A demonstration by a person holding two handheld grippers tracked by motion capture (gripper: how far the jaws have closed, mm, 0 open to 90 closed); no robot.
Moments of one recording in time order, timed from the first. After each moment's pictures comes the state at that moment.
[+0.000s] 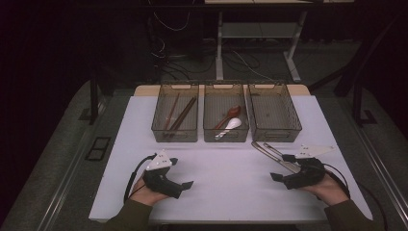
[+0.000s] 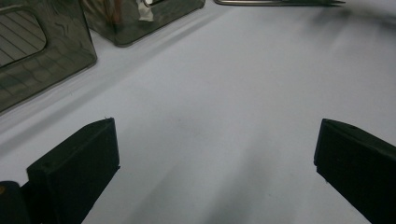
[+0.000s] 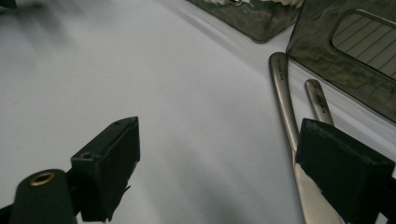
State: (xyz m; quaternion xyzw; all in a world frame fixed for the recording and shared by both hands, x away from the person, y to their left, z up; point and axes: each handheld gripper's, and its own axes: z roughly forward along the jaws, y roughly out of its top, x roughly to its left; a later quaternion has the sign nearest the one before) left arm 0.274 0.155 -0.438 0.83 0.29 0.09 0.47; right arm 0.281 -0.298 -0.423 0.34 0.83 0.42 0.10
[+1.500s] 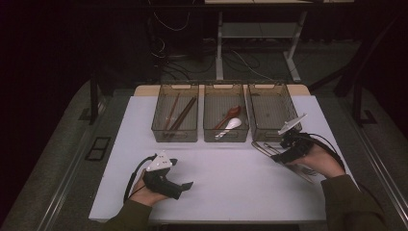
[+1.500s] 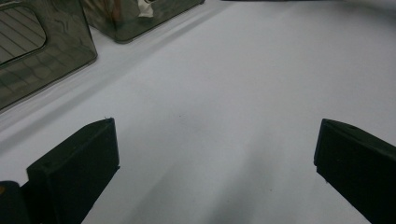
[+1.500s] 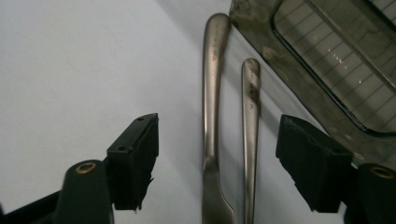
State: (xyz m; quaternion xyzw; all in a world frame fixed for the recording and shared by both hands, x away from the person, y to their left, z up) left arm 0.273 0.154 -0.438 0.83 0.29 0.09 0.46; right arm 0.361 -0.282 -0.403 0.35 0.91 0.22 0.07
